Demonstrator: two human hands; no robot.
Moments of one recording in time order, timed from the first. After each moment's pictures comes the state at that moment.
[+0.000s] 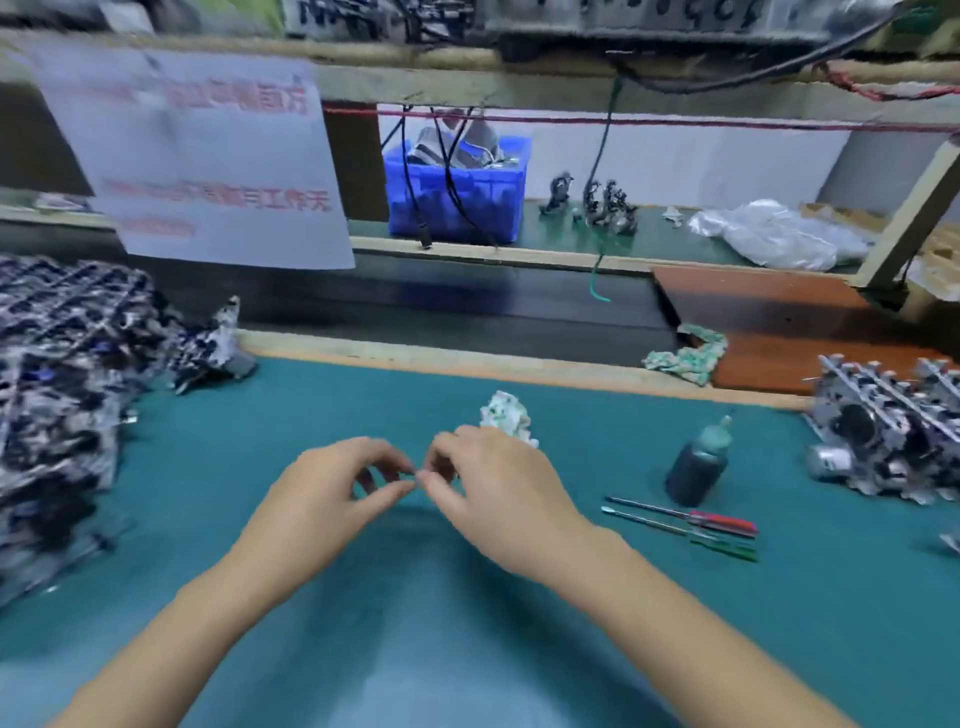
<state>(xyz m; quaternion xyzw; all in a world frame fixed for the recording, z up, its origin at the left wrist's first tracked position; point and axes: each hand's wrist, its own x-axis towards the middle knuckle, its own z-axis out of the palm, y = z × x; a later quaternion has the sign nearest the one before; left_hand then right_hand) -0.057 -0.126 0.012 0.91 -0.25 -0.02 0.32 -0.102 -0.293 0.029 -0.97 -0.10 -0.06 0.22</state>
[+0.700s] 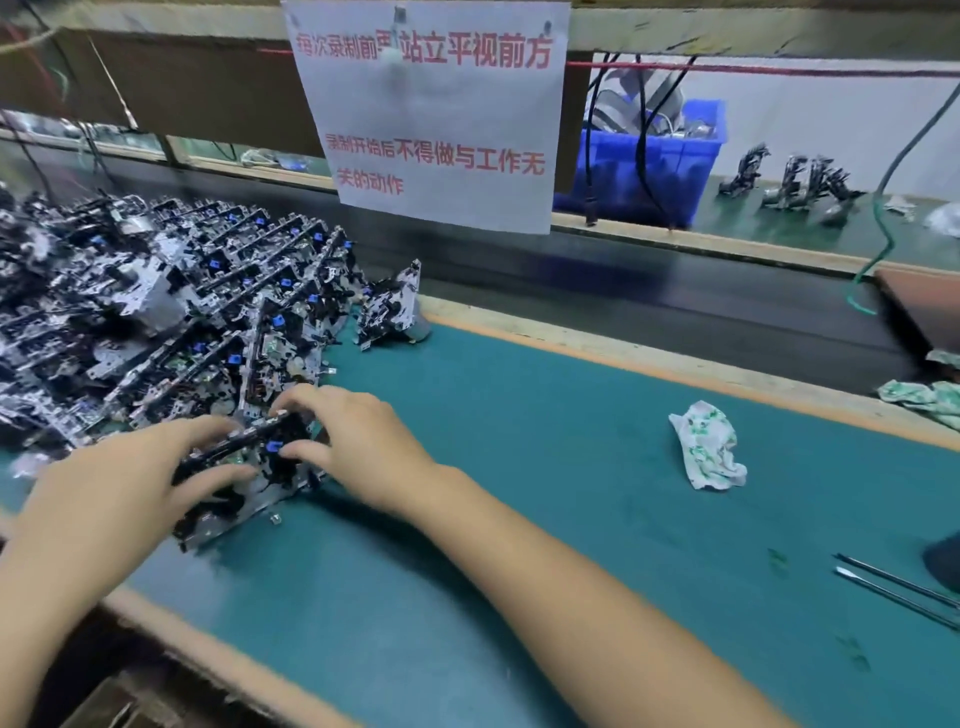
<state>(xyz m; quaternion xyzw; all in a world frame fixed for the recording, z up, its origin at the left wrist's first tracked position) -0.053 0.126 0.014 0.99 -0.01 0.12 0.08 0.005 -0.070 0.002 -0.87 -0.32 0.00 0.38</state>
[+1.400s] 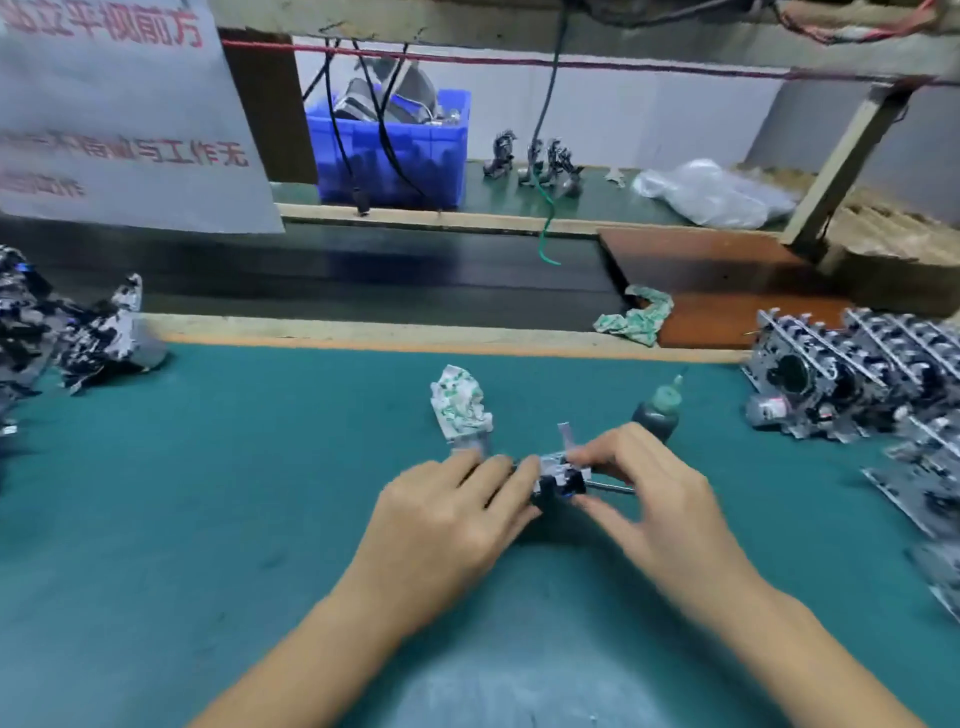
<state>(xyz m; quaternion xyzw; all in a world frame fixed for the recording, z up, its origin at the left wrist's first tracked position) -0.091 -0.211 -0.013 0.77 -0.50 0.38 0.12 -0.174 -0.396 -0.005 -0.92 -0.07 -0.27 0.27</state>
